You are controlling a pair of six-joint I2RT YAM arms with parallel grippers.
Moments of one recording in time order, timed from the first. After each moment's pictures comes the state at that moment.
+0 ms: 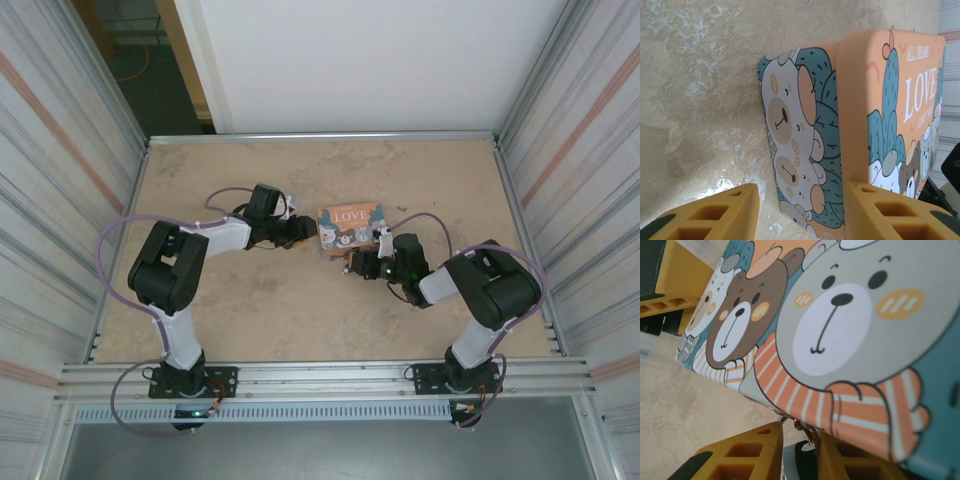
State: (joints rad) left arm -0.44 1.86 1.05 -0.04 0.57 -0.70; right arm 0.46 1.70 0.40 0.80 -0.42 0.54
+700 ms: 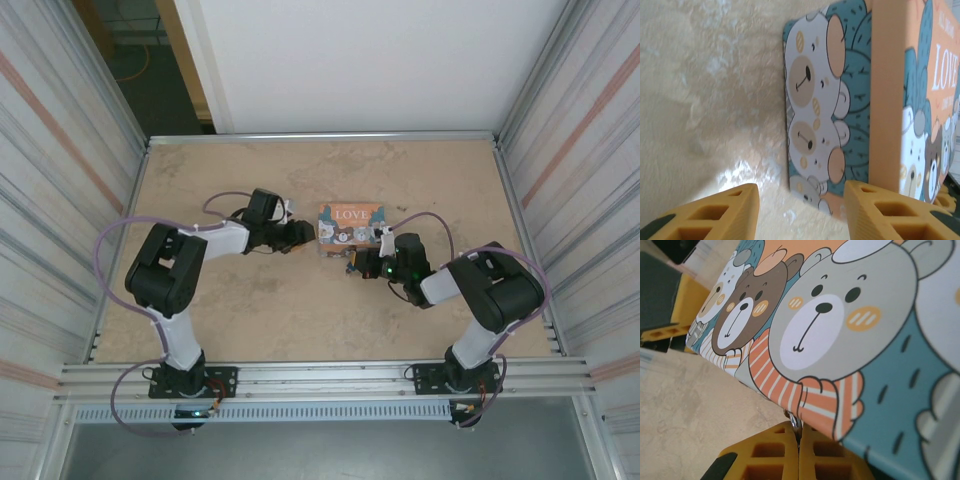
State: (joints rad) left arm -0.44 1.82 0.99 -0.03 0.55 -0.70; right arm 0.46 1.68 0.39 0.80 -0.42 0.55
